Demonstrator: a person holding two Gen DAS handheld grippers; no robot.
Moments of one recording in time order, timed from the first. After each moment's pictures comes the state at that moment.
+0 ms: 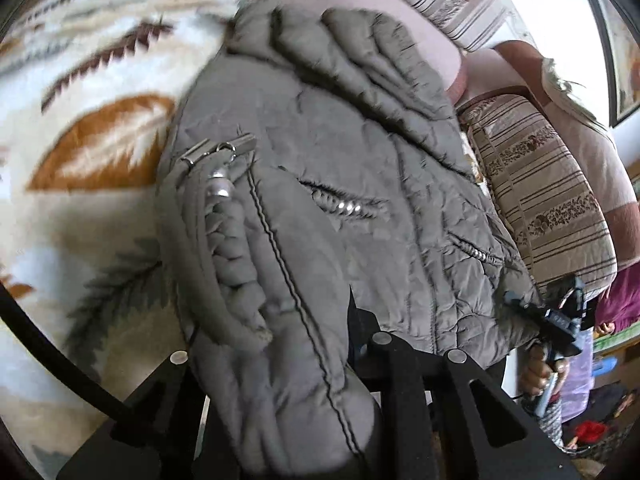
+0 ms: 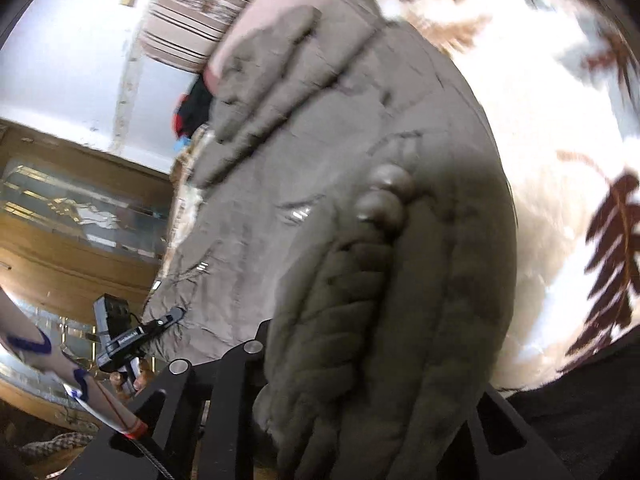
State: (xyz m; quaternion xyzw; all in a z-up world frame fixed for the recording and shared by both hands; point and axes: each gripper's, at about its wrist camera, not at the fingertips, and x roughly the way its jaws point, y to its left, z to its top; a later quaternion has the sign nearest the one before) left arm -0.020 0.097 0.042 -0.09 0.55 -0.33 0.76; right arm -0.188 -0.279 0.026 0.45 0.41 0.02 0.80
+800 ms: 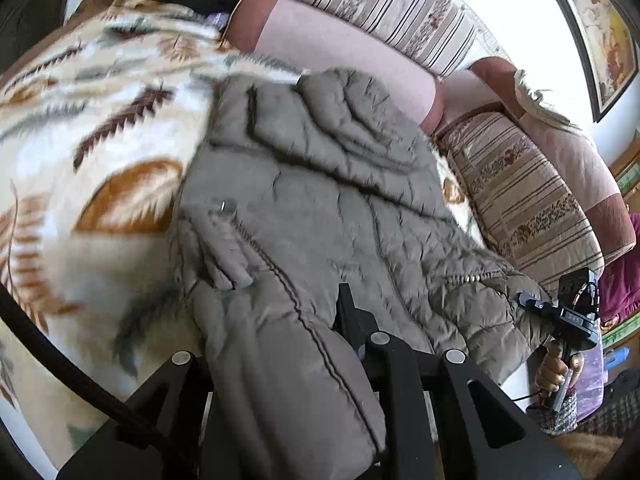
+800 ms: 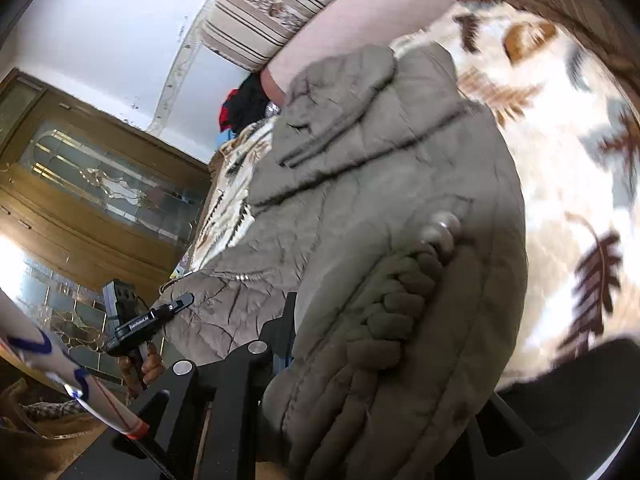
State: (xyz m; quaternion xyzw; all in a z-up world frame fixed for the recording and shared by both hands) left arm -0.024 0.114 0.107 -0.09 0.49 -0.34 0.80; right arm -0.199 -0.273 0.101 0.40 0.39 0.07 0.83
